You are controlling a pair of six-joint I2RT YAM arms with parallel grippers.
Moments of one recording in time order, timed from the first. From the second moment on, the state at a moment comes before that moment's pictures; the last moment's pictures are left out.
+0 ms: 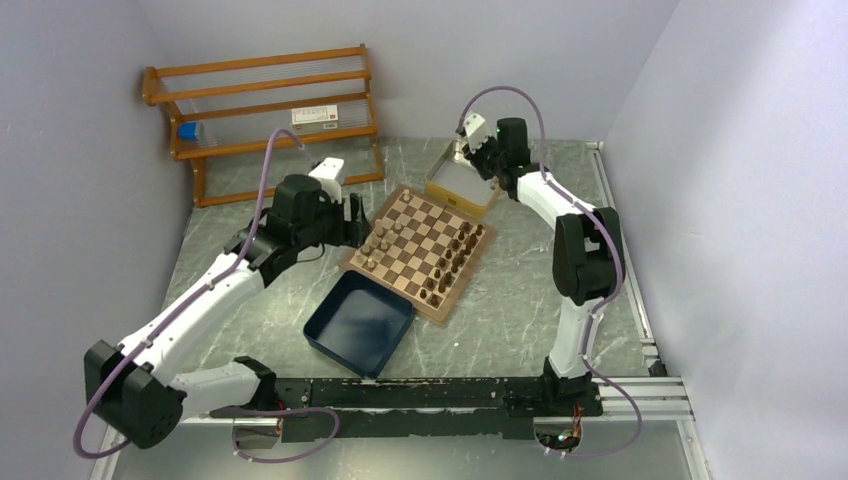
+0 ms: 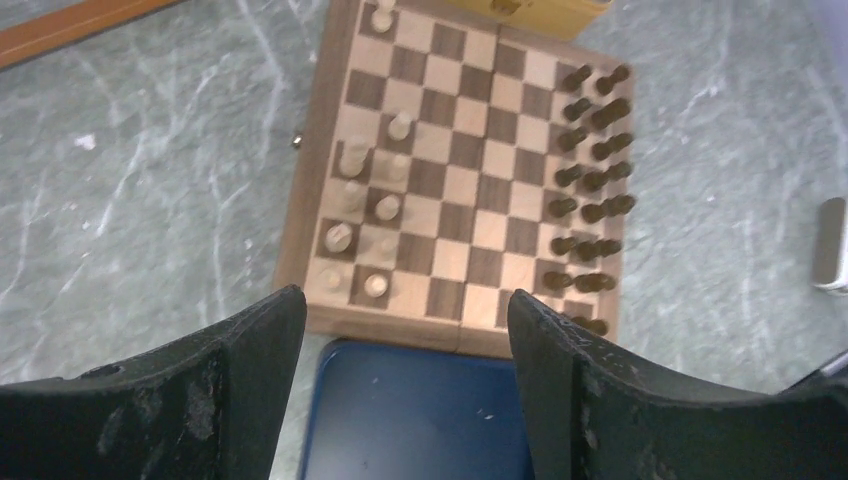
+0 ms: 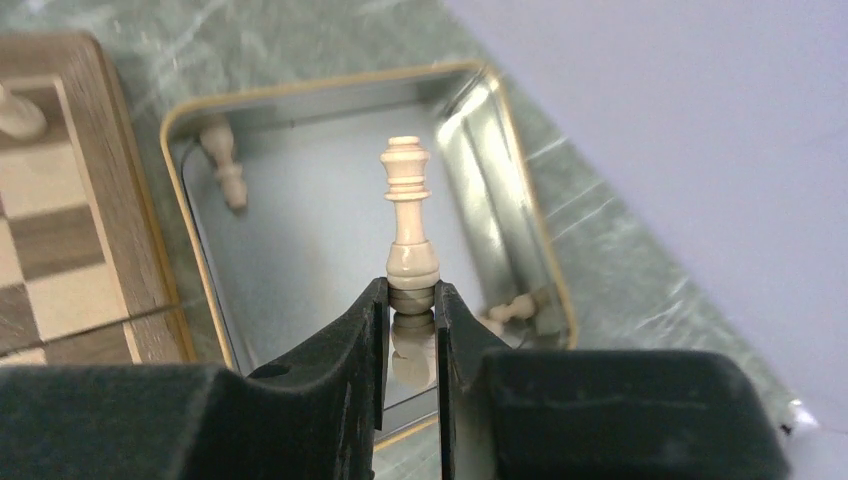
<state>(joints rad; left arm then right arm) -0.53 1.12 0.97 -0.38 -0.02 -0.28 0.23 2.01 1.49 -0.05 -0.24 -0.59</state>
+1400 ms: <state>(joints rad) -0.52 1.62 1.54 -0.27 0.40 -0.51 0.45 1.40 0.86 0.56 -0.54 -0.18</state>
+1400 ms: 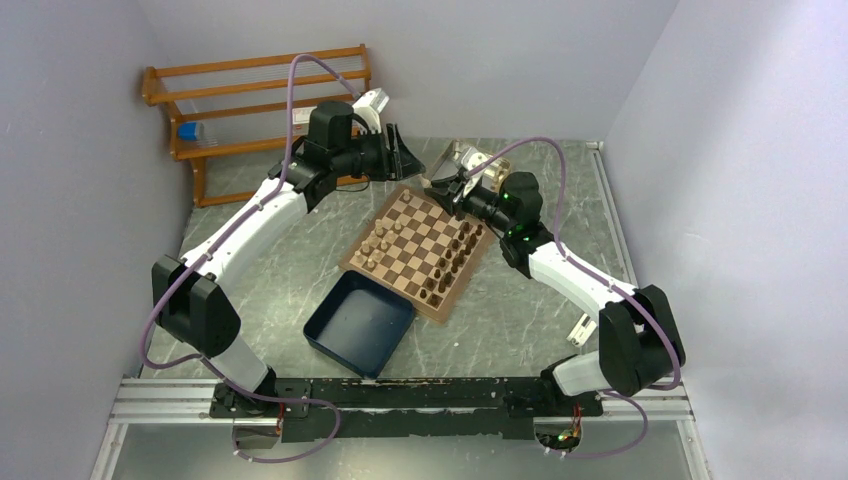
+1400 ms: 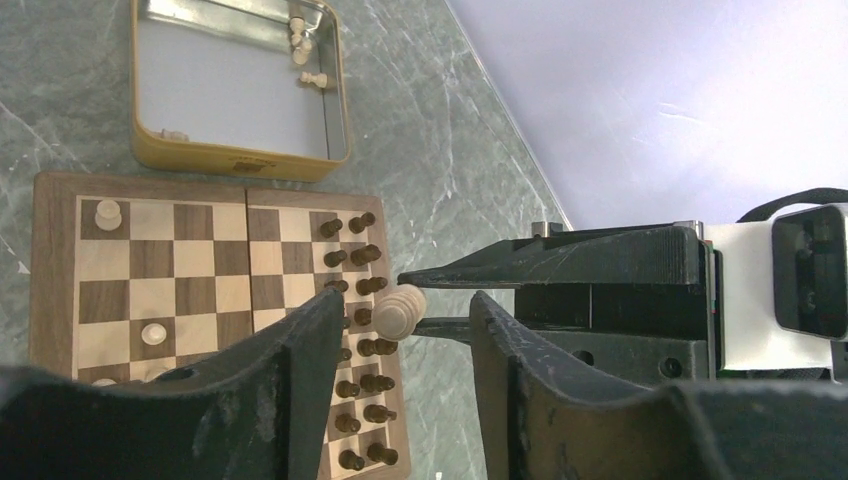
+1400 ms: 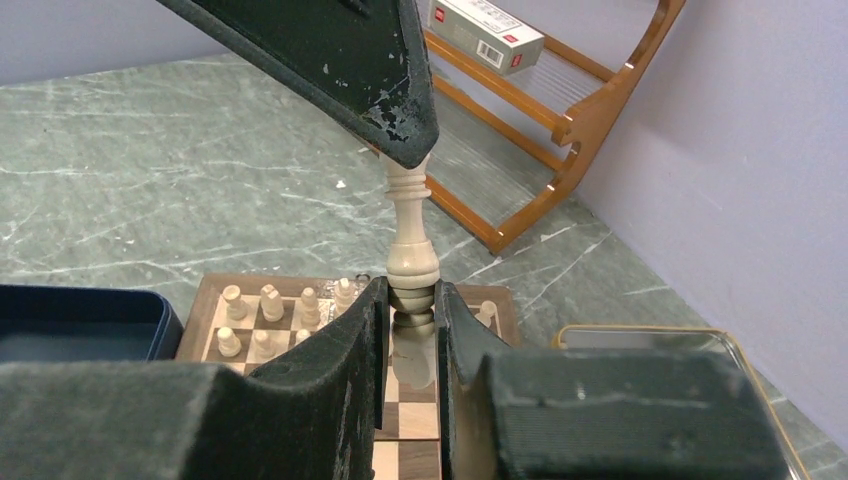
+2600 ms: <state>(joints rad) -0.51 1.62 1.52 -0.24 0.45 -0.50 0.45 1.39 0.86 0.56 -0.52 -0.15</state>
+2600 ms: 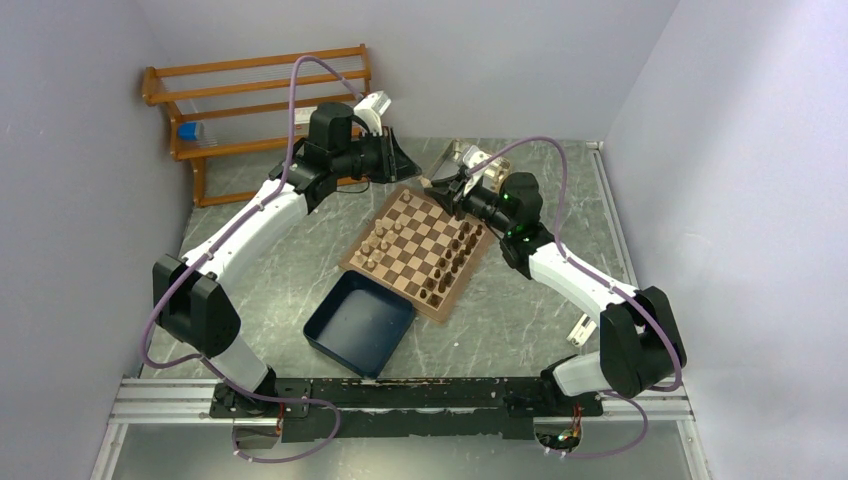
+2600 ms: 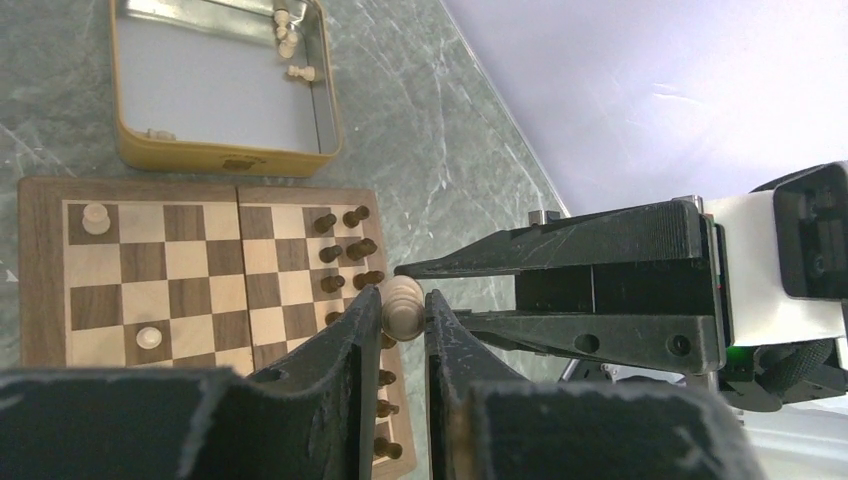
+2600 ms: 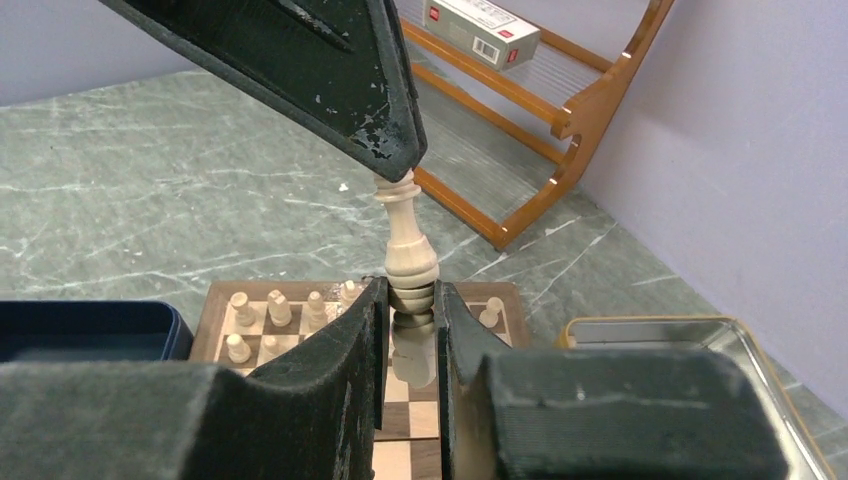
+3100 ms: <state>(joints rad) -0.51 1.63 1.59 -0.35 0.31 -0.36 0.45 1.36 0.78 0.49 -0.36 0.01</state>
